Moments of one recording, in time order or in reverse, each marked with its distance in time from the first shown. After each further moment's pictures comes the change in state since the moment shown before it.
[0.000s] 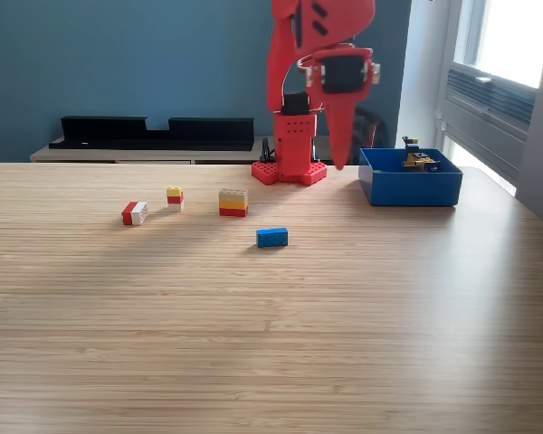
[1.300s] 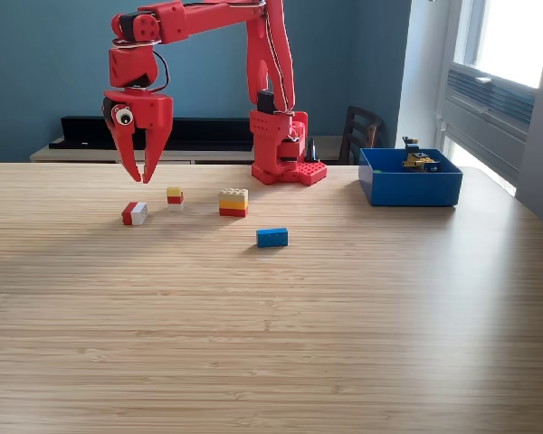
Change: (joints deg) arm 55.5 0.2 19.0 -10.9 -7.2
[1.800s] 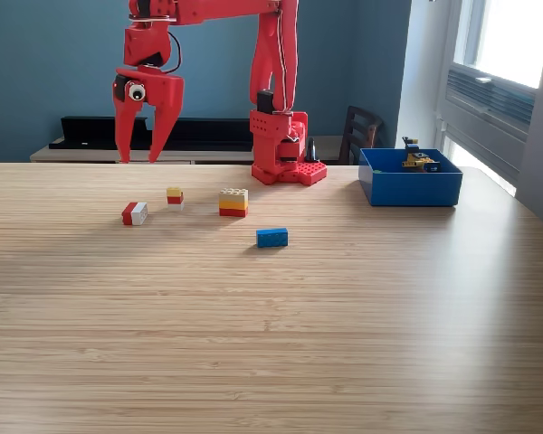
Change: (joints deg) arm 1.2 14.4 8.5 1.8 -3.1
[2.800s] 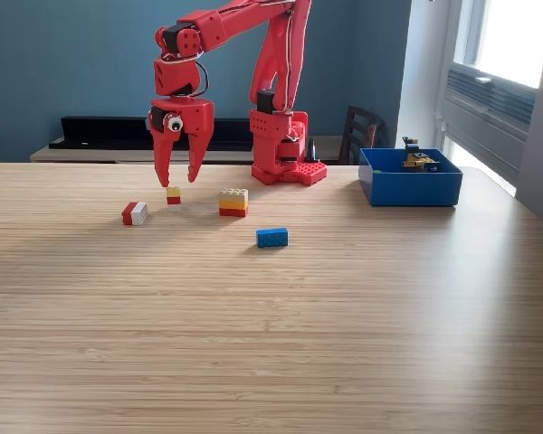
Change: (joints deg) arm 0.0 8.0 22.2 -7.5 -2.6
